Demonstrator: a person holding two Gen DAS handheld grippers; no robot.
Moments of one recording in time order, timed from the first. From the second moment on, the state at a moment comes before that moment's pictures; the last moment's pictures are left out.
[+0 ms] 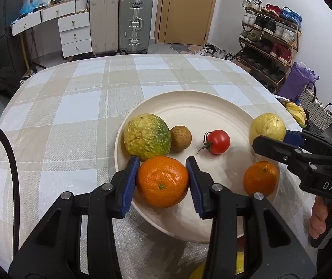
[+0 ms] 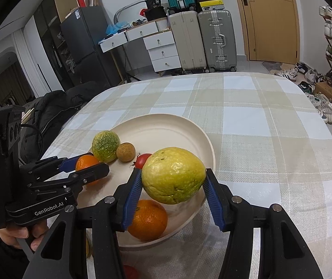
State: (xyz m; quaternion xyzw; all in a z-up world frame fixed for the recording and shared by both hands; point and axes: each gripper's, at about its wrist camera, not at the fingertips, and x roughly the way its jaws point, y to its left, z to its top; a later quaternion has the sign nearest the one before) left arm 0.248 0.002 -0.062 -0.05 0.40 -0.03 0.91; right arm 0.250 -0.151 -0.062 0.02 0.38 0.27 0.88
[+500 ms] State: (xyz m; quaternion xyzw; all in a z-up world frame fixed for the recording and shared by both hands) left arm 0.247 0.001 -0.062 -0.05 0.40 -0.03 0.92; right arm 0.250 -0.145 -0.065 0.02 0.38 0.28 0.88
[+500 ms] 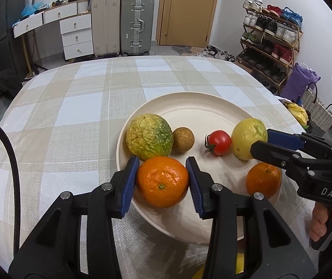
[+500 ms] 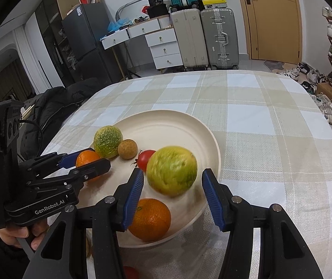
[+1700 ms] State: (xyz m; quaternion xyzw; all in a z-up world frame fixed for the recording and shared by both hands) left arm 0.140 0.016 -0.006 -0.05 0.34 -0.01 0.94; right arm 0.170 -0.169 -0.047 -0.03 0.35 0.26 0.90
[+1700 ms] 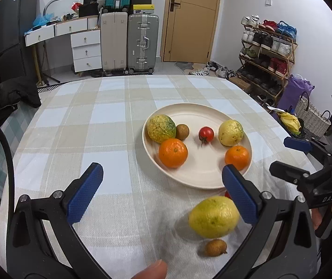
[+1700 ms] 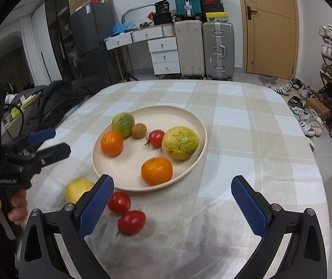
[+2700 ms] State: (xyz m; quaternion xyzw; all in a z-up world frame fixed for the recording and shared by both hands) left arm 0.136 -0.016 -0.033 -0.01 0.41 -0.06 0.91; right arm 0.156 -0.143 -0.085 -0.06 0.42 0.32 0.84
